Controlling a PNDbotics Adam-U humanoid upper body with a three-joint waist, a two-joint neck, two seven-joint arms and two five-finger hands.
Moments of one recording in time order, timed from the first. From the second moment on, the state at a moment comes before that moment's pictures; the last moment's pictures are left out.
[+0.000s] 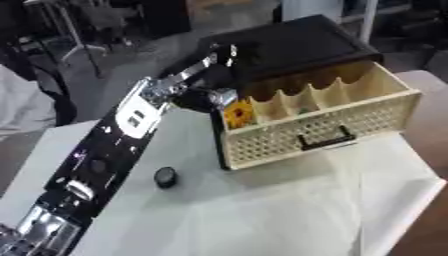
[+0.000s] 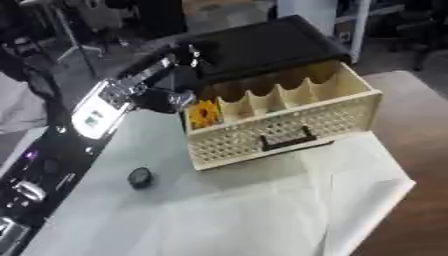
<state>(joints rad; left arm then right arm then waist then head) -1.09 0.33 -0.20 -1.00 -0.25 -0.72 -0.39 -0.70 -0.26 0.02 -1.98 0.15 0.10 -0.44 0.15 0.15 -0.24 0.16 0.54</state>
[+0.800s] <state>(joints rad) -1.04 0.34 -0.17 -1.19 -0.14 -0.74 -0.36 -0.69 -0.28 0.01 -1.98 0.16 0.10 -0.46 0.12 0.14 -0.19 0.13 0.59</state>
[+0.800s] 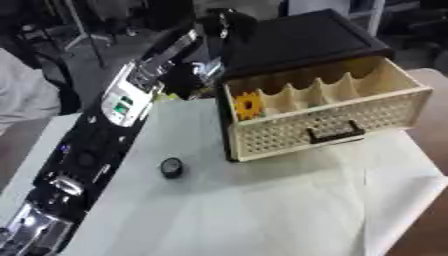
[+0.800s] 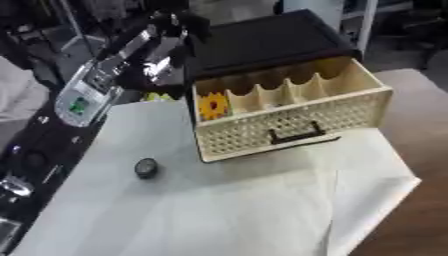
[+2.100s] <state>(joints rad) -0.54 0.55 -0.16 -1.81 0.25 -0.56 -0.10 -0.71 -0.62 0.11 -1.98 0.32 0.18 -0.25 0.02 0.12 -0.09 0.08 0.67</state>
